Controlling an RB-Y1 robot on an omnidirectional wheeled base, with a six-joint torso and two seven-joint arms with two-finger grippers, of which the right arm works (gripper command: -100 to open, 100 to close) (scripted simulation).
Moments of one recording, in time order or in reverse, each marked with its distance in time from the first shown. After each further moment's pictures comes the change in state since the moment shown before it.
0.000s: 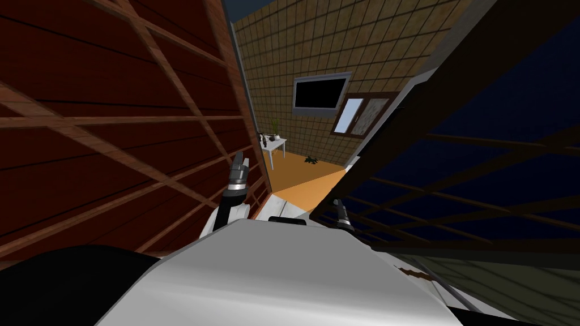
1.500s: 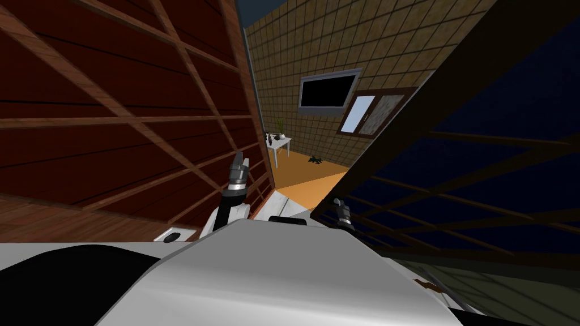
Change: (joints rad) arm -0.024 0.001 0.001 0.024 -0.089 0.017 -0.367
